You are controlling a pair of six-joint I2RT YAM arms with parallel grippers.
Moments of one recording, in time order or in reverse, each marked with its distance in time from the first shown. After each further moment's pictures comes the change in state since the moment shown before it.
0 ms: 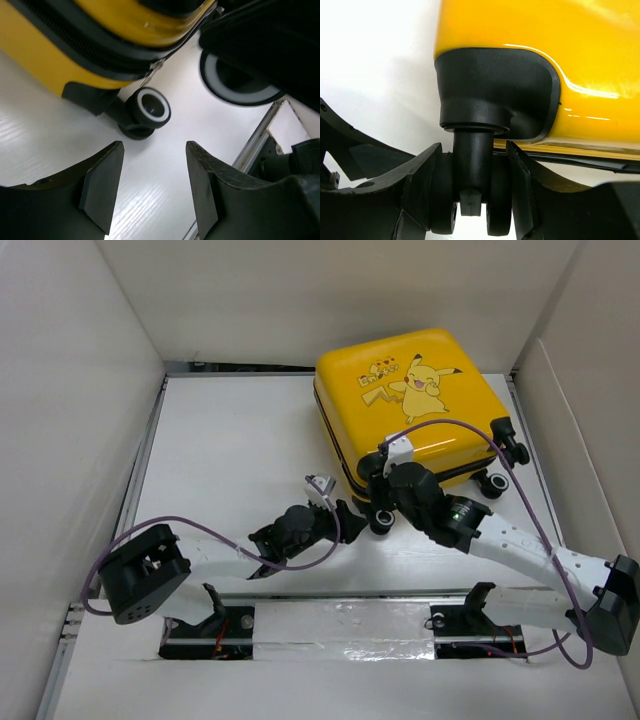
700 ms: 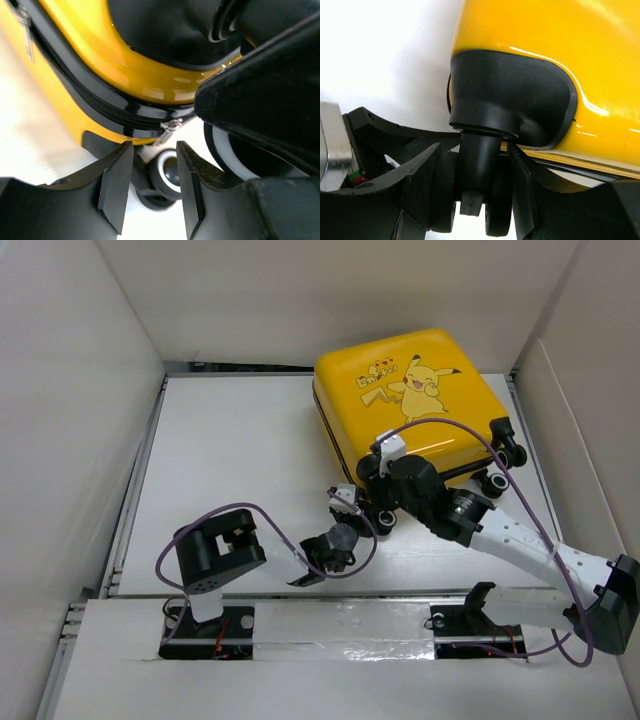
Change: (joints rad) left arm -0.203 0.409 0.202 0.319 -0.612 0.114; right arm -0.001 0.018 0.063 -0.079 -0.148 -0.099
